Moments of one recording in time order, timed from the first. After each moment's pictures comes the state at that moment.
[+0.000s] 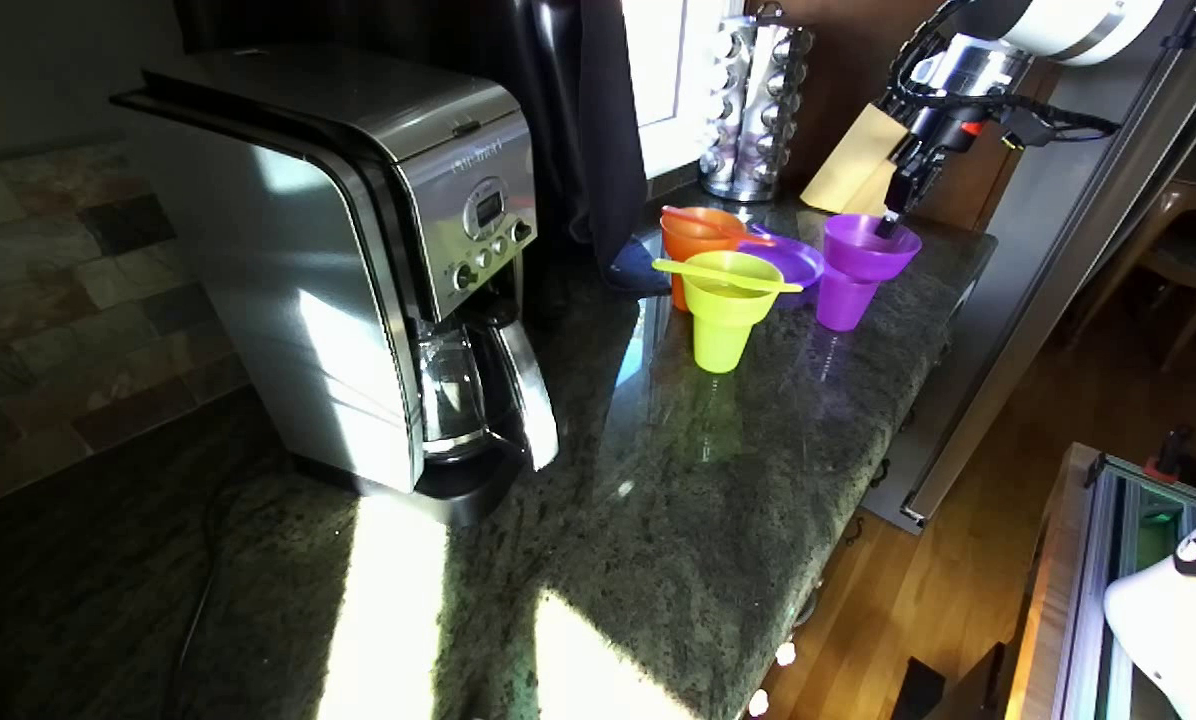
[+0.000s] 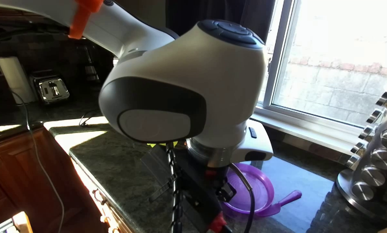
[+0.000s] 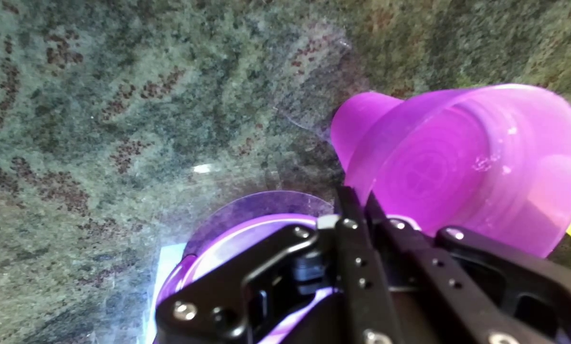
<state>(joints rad) -0.29 -0.14 -0.33 -2.38 0.25 2.27 -0.71</state>
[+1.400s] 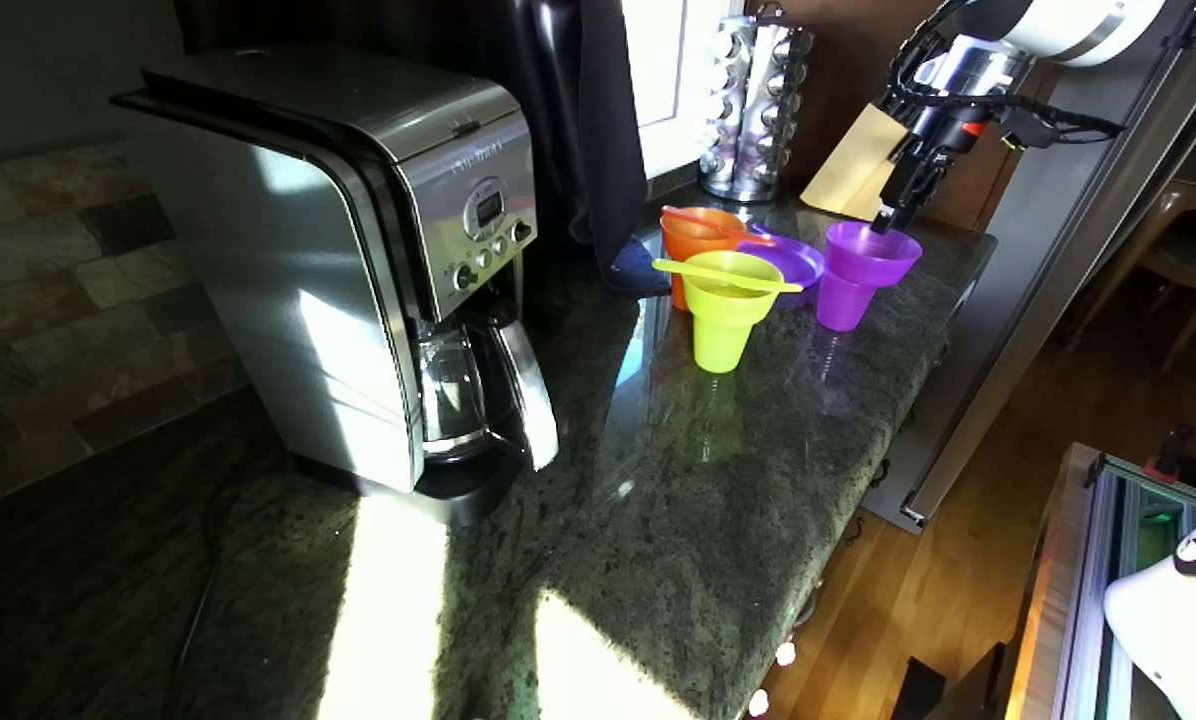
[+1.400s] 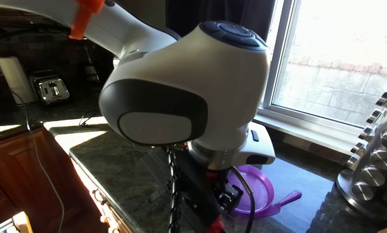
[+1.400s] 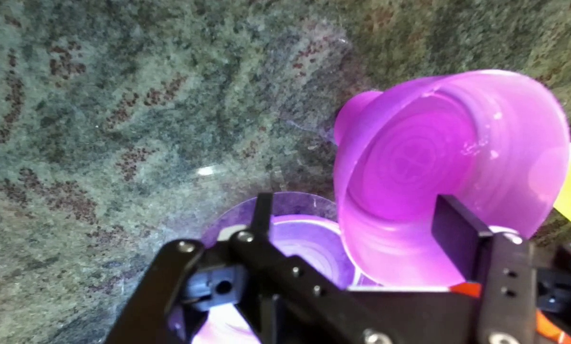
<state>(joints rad) -0.29 -0.14 -0.34 -2.38 0.26 2.27 -0.69</state>
